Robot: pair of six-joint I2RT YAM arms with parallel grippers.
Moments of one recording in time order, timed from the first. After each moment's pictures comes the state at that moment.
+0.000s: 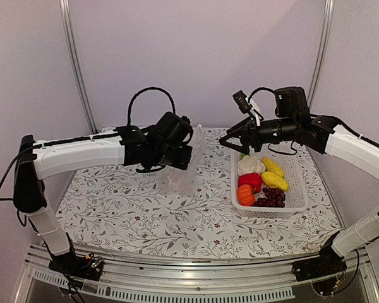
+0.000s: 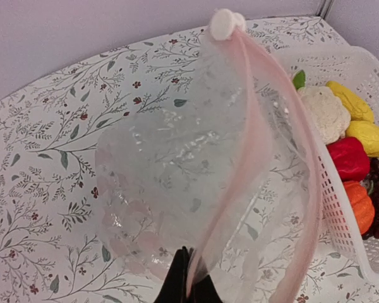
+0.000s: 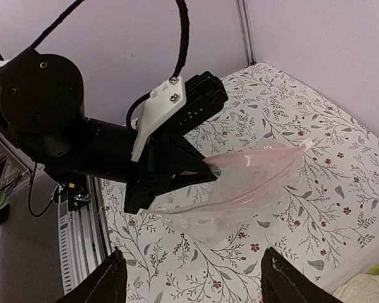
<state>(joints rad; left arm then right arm) -0.97 1.73 1.48 -0.52 -0.47 -0.40 0.65 1.38 1.29 -0.33 -0.56 0.00</state>
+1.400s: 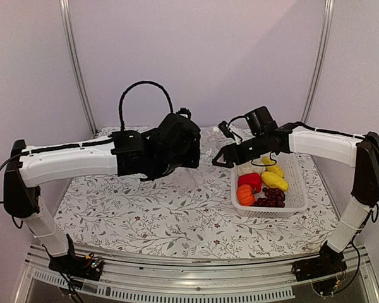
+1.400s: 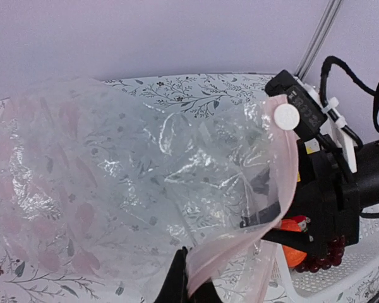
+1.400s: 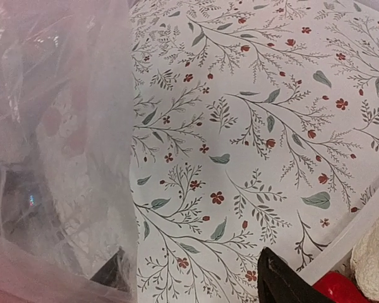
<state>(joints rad) -1.13 1.68 1.49 -0.45 -0.68 -0.61 0.61 1.72 1.31 -0.37 -0.41 0.19</state>
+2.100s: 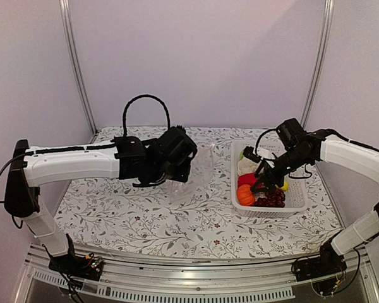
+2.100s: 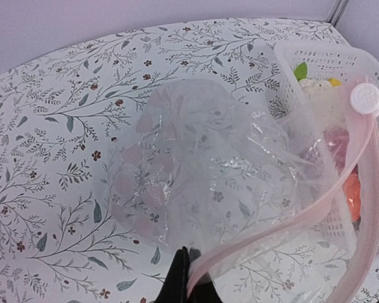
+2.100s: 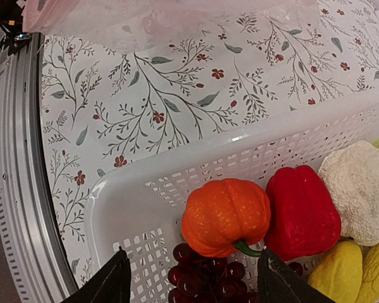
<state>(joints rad) -1.09 1.68 1.40 -0.59 -0.61 -0.63 0.46 1.42 1.09 -0.75 -0.51 -0.57</state>
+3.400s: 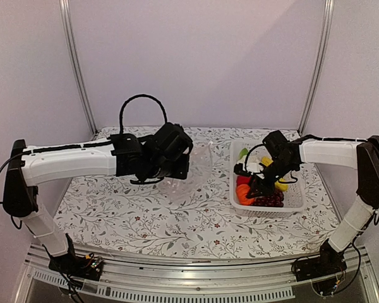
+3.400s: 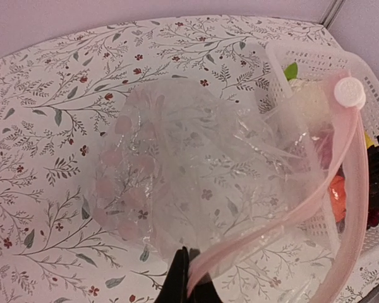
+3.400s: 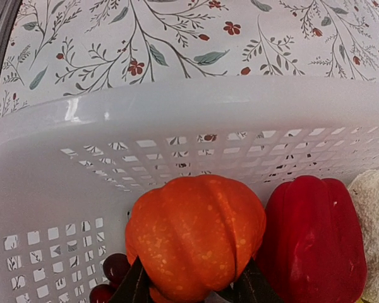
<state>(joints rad) -1.06 1.66 1.39 -0.58 -0.53 -0.65 0.46 1.67 1.07 -0.63 -0.47 -0.88</state>
